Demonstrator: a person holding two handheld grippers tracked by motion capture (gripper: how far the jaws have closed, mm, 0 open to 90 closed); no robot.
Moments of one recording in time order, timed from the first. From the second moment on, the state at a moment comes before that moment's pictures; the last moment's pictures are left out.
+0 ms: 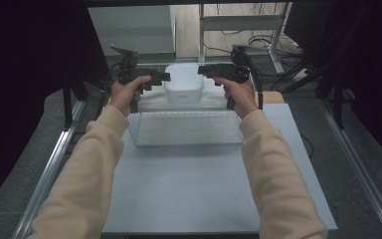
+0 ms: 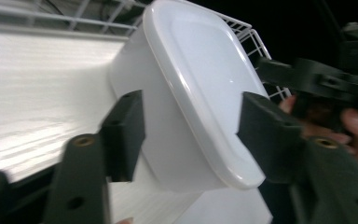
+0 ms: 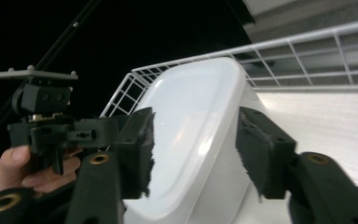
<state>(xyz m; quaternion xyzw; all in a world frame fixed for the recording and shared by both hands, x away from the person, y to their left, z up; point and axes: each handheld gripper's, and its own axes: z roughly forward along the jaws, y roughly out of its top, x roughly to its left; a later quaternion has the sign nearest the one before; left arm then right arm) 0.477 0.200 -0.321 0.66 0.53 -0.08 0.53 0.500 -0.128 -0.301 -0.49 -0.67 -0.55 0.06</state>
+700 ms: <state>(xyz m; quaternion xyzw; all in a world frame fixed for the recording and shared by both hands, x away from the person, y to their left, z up) 0.334 0.224 -0.340 0.69 0.47 0.01 0.56 0.381 -0.161 -0.328 -0.38 -0.76 -0.52 -0.05</state>
